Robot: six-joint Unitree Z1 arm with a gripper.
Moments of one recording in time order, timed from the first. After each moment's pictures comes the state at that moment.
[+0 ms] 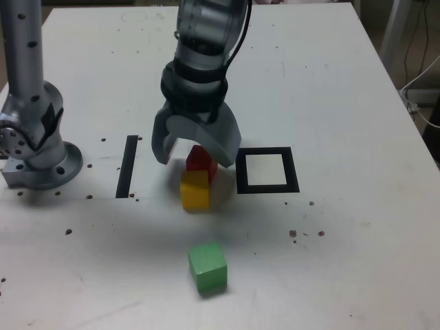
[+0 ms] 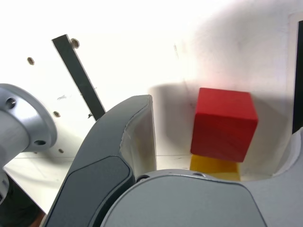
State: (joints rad) arm -0.11 1.86 -1.13 1.11 0.06 0.12
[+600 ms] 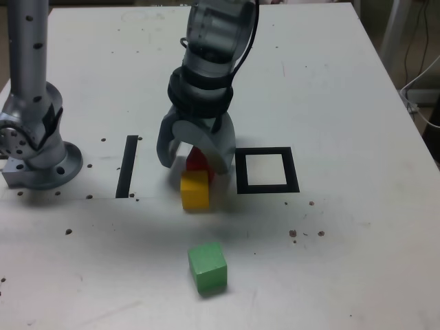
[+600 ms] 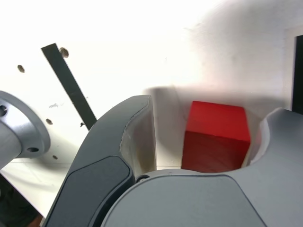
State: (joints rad) arm -0.09 1.90 -1.13 1.09 0.07 0.13
